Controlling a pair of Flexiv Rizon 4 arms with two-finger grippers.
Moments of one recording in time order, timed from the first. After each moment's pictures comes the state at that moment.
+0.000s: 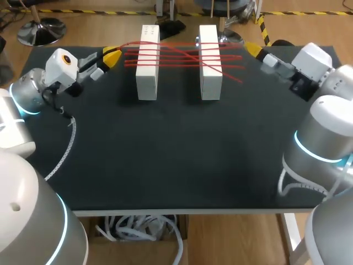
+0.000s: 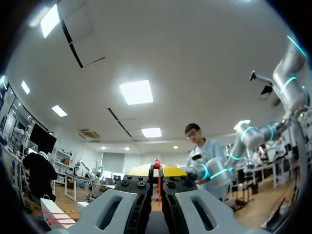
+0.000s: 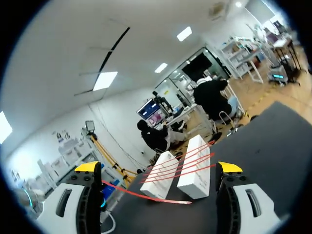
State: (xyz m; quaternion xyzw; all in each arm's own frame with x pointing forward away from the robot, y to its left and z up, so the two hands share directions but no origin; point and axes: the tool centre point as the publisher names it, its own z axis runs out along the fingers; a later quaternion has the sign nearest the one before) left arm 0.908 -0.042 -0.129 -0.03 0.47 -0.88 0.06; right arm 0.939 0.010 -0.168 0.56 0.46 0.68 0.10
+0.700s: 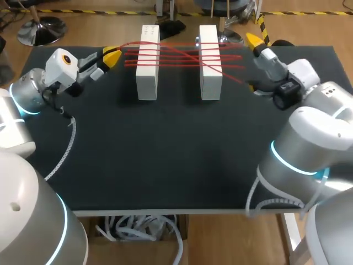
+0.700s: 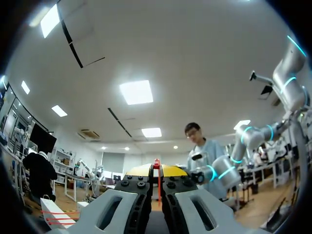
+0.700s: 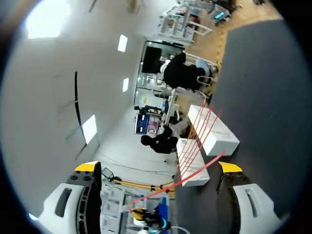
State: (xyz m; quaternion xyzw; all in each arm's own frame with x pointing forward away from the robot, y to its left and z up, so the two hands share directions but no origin) left arm 0.908 -0.042 -0.129 -0.03 0.47 -0.88 0.06; right arm 0.916 0.047 -0.171 0.70 0.22 0.67 -0.11
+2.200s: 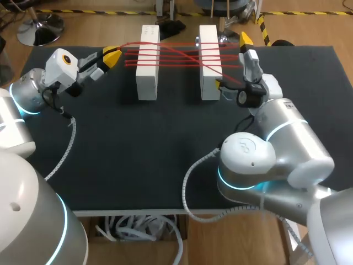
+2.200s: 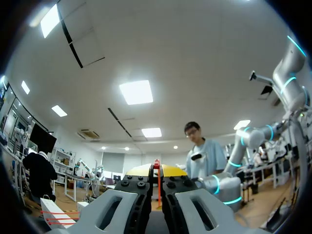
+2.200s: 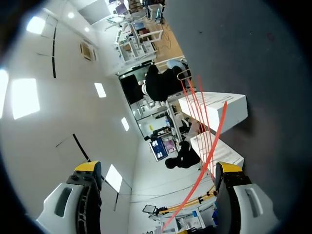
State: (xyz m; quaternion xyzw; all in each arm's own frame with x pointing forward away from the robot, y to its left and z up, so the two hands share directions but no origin) left arm 0.908 -0.042 -0.129 -0.03 0.47 -0.88 0.06; right arm 0.958 0.085 -0.196 0.71 -0.05 0.67 -0.22
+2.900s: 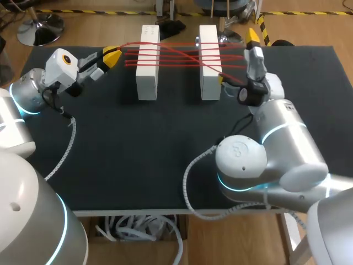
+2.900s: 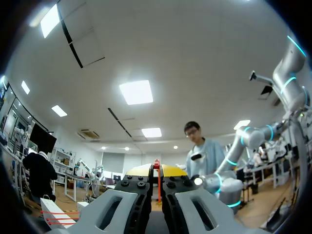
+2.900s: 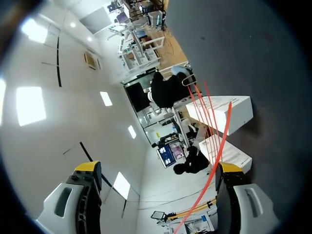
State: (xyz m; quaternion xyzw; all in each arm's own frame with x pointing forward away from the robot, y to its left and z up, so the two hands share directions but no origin) left arm 0.908 -0.042 -0.129 -0.03 0.47 -0.88 0.06; right arm 0.954 0.071 -0.178 0.69 -0.09 0.68 -0.21
